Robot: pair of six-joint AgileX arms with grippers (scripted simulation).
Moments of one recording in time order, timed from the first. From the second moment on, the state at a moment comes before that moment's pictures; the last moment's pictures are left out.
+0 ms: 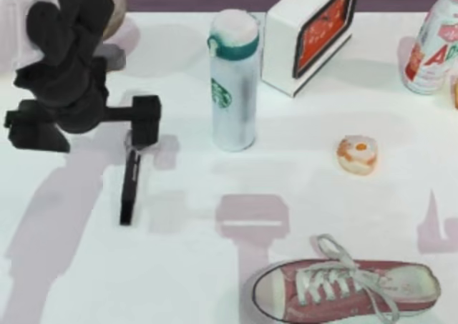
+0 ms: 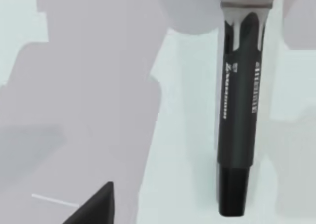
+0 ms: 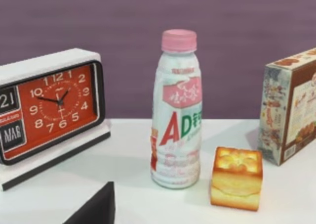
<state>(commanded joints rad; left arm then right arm) -0.33 1.77 1.29 -0.87 -0.01 -0.30 0.00 0.00 0.00 0.00 0.00 0.00</state>
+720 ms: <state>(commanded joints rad) -0.35 1.93 1.38 -0.95 -0.02 -0.32 0.00 0.00 0.00 0.00 0.00 0.00</state>
